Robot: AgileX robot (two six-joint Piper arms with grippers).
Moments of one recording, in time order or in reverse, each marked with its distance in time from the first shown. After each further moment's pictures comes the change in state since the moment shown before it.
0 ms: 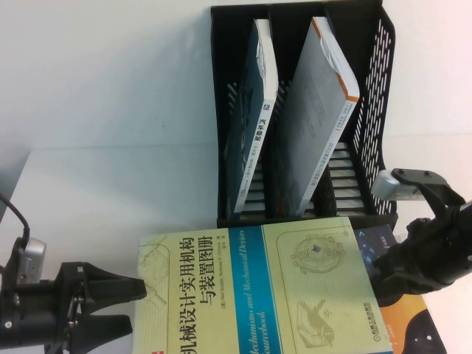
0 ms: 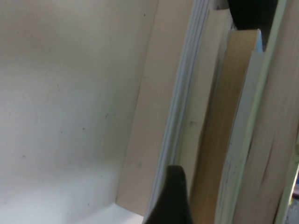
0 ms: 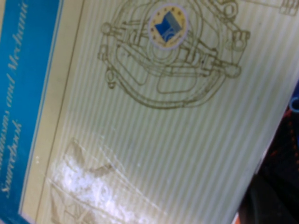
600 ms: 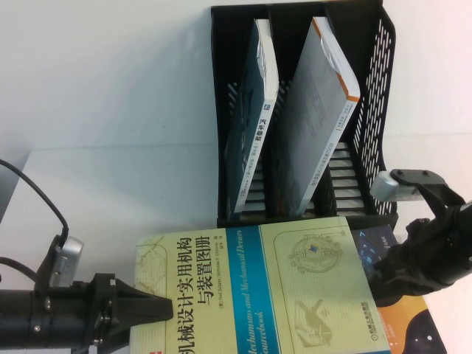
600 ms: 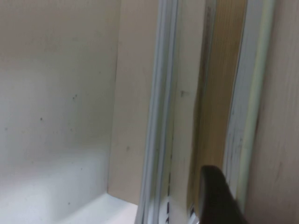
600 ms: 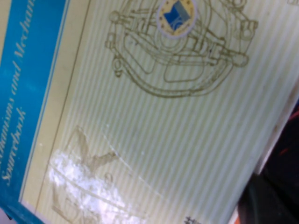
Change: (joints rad) right arm 0.000 -0.003 0.000 0.000 0.010 -0.031; left arm -0.148 0.020 -0.010 -0.020 -0.011 0.081
